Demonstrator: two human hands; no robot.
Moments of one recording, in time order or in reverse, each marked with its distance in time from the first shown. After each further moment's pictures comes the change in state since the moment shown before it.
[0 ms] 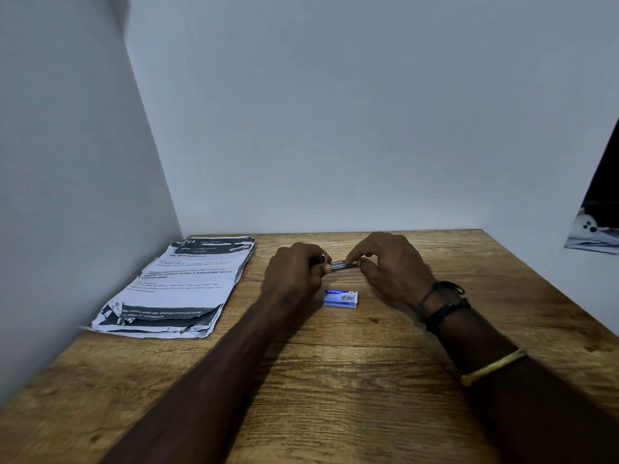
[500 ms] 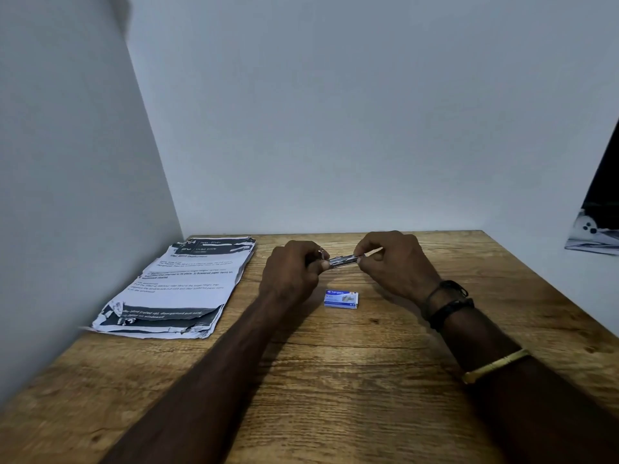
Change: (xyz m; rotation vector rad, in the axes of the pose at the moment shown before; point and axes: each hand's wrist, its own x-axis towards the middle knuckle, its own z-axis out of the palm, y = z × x) left_hand 0.004 -0.008 0.002 -0.119 0.052 -0.029; right_hand 0.002 0.002 -0.001 0.166 0.067 0.120
